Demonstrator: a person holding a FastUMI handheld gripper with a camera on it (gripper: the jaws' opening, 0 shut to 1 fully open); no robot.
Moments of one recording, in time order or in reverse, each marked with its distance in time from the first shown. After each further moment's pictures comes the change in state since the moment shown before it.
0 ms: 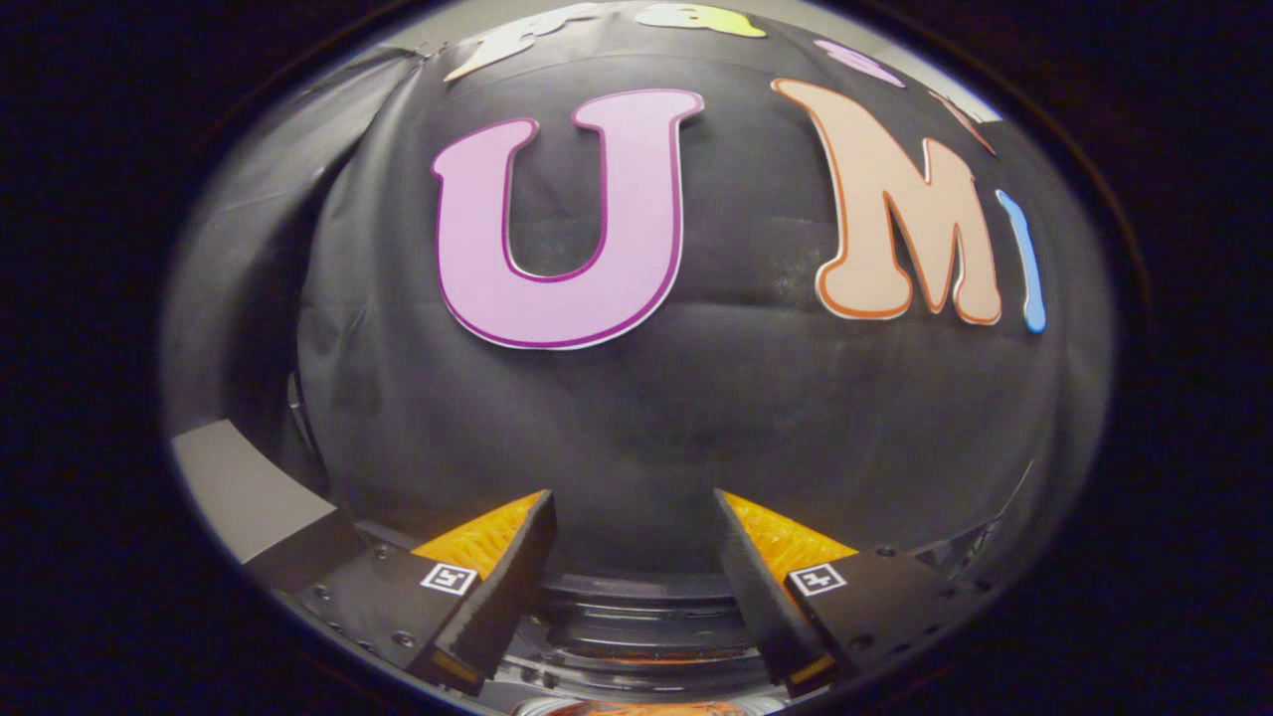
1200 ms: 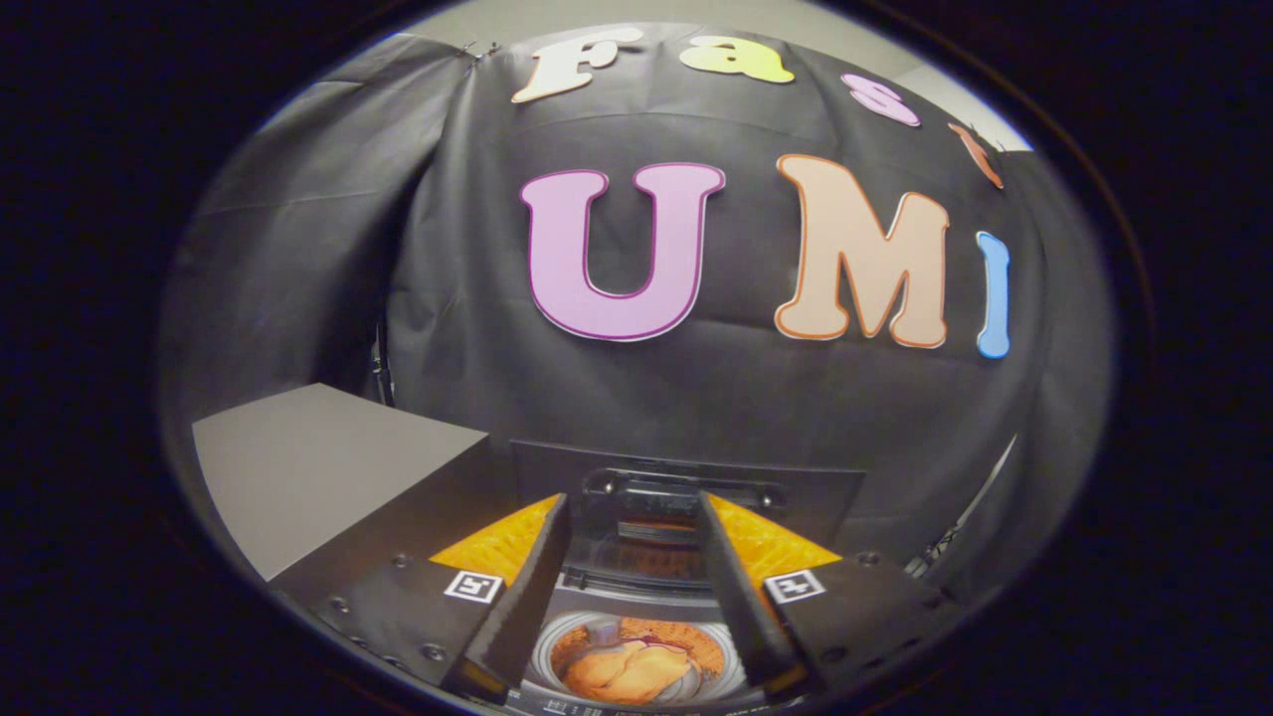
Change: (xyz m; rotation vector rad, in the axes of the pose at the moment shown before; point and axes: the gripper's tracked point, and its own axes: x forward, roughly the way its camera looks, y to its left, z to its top) arm -0.169 0.014 0.010 -0.105 0.086 0.032
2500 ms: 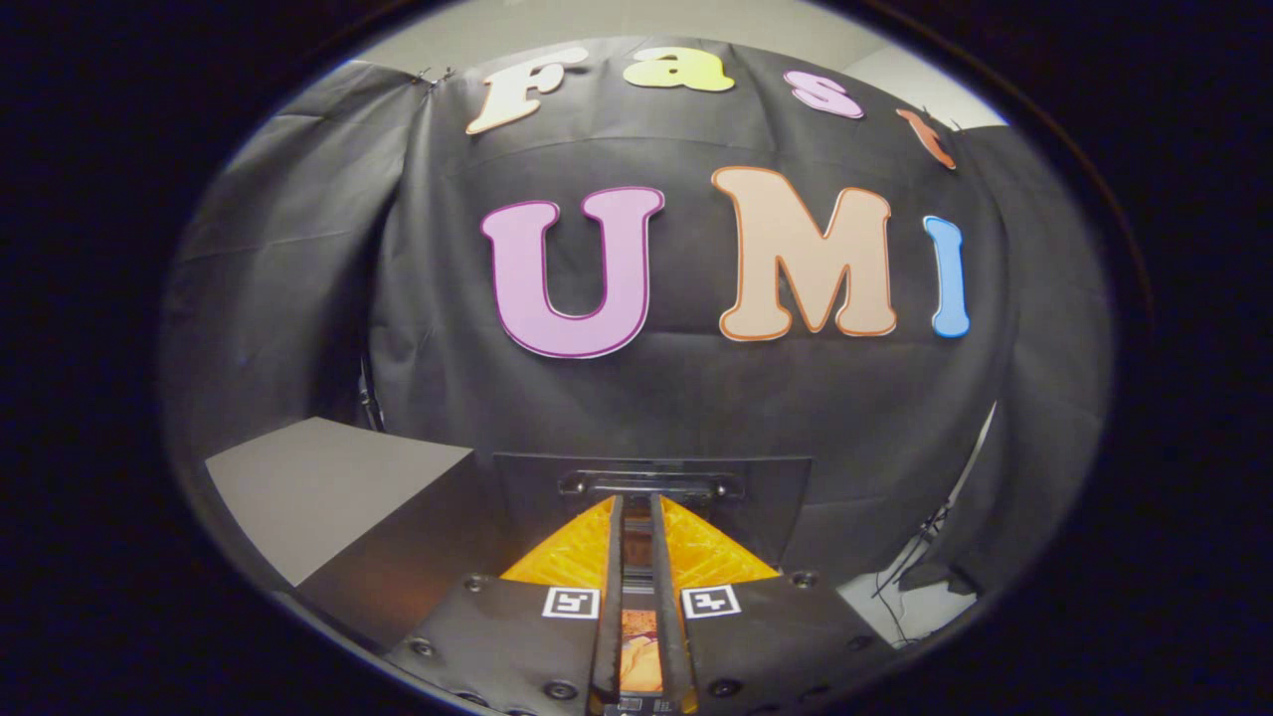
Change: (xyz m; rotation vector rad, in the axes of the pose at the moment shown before) arm -0.050 -0.028 0.015 0.101 -0.033 -0.062
